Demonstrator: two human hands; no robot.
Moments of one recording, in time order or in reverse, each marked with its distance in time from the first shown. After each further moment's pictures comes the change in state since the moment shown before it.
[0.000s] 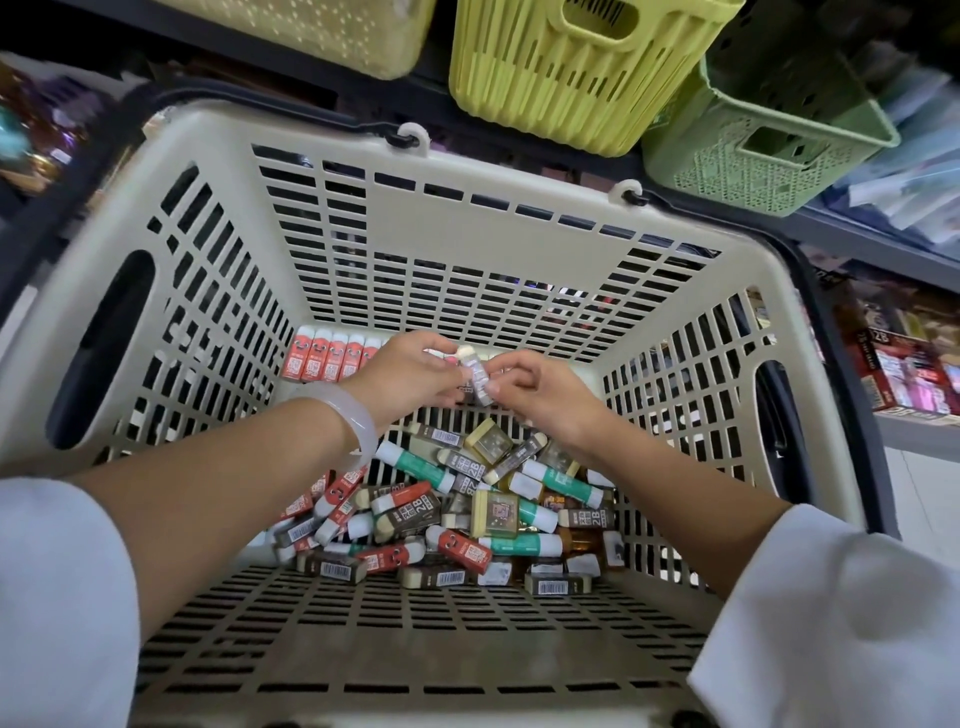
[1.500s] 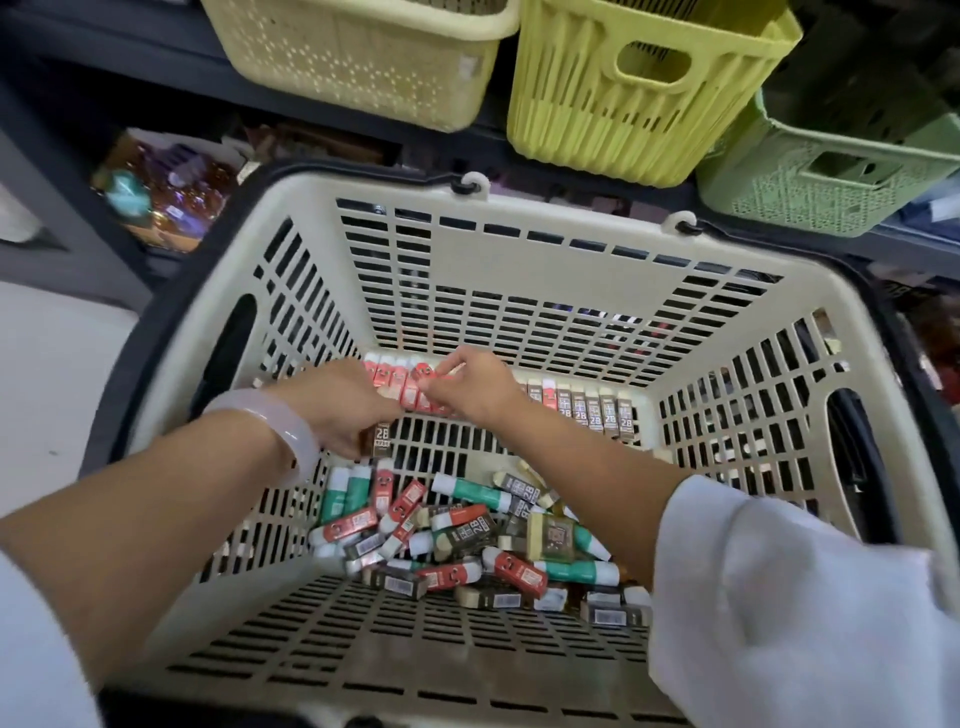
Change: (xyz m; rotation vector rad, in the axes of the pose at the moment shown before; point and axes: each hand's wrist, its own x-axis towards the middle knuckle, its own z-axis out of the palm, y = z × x) left_hand -0.053 0.025 -0.078 0.430 0.098 -0.389; right_hand 0.051 -0.050 0.093 -0.226 0.031 0.025
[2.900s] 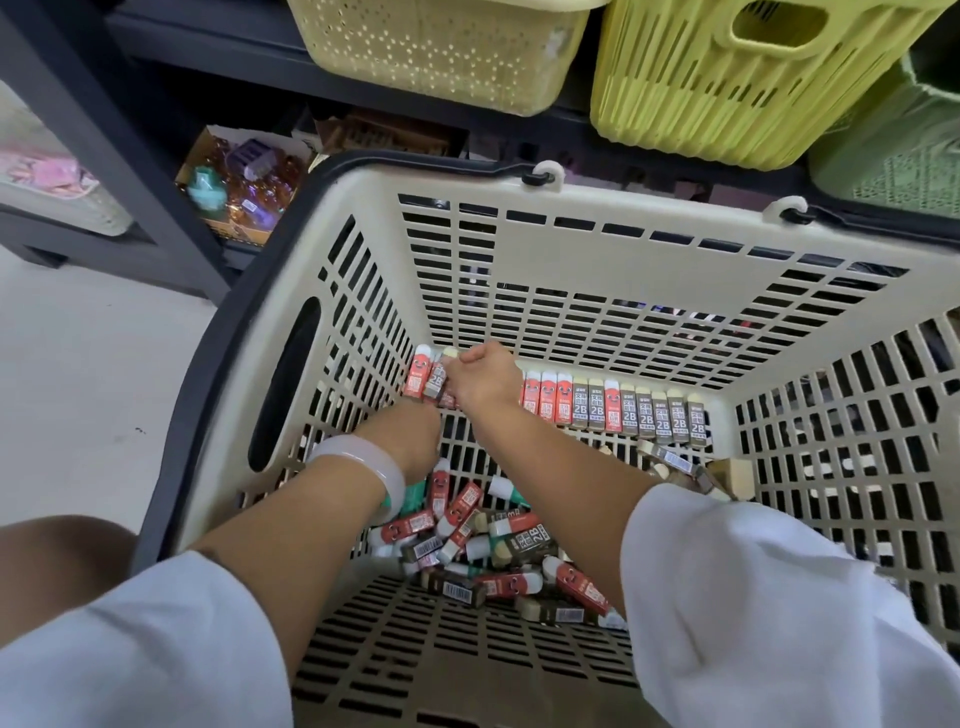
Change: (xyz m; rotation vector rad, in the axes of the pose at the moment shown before) left_hand 0.024 -0.035 0.018 0.683 0.054 0.115; right_hand 0.047 -0.009 0.072 0.232 0.312 0.137
